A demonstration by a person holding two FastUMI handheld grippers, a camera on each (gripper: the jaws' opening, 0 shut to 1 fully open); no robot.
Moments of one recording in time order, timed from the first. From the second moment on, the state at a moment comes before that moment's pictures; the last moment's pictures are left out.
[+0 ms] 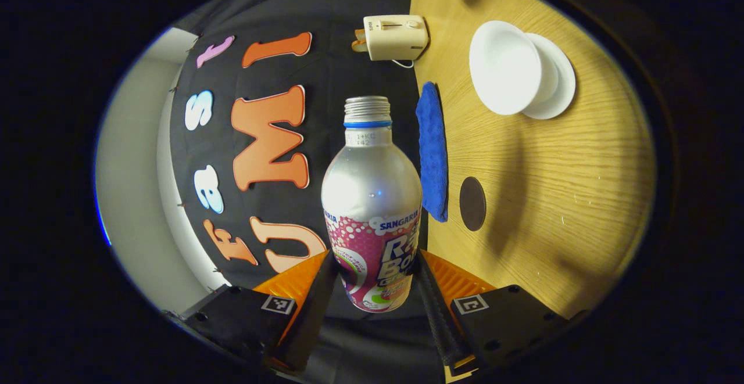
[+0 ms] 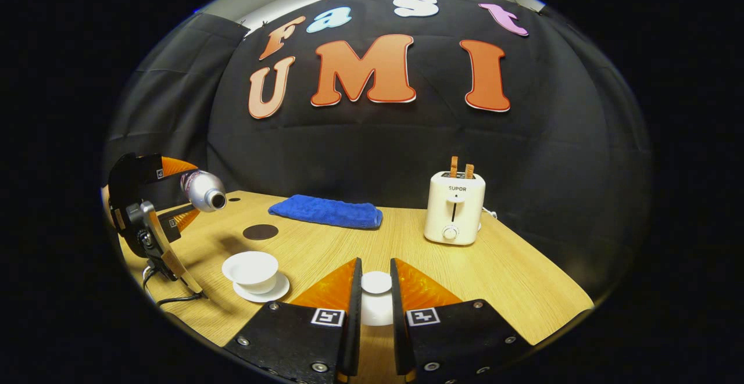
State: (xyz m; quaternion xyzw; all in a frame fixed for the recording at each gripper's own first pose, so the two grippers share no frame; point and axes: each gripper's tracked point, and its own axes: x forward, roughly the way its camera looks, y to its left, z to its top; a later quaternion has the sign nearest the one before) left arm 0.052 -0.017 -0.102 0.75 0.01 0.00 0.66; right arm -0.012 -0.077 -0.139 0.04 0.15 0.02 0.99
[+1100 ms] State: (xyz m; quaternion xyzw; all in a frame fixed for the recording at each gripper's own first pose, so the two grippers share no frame) left arm 0.057 -0.027 -0.053 0.85 -0.06 0.03 0.53; right arm -0.015 -0.083 -0.135 0.04 0.14 0.02 0.99
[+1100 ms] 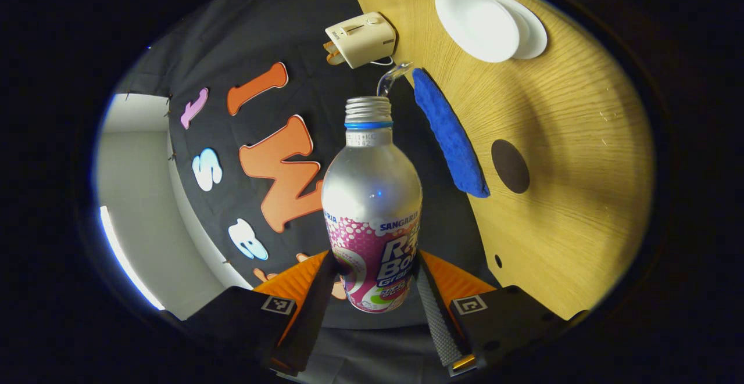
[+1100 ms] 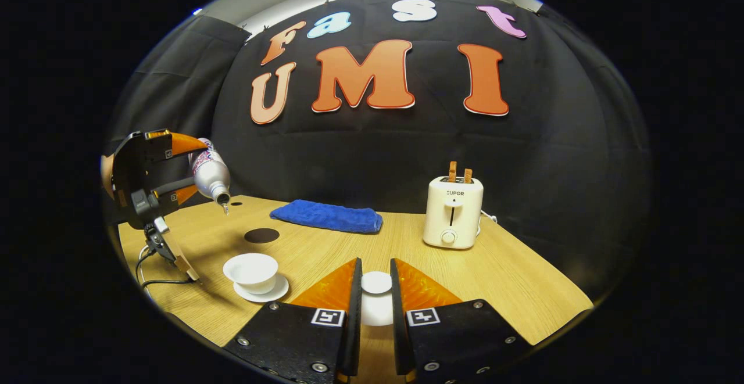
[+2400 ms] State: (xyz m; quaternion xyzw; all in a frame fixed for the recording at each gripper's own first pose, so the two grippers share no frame) left arm 0.063 -0.040 -0.036 0.88 -0.13 0.04 0.45; right arm -0.020 -0.078 -0.141 0.03 0.14 0.04 0.99
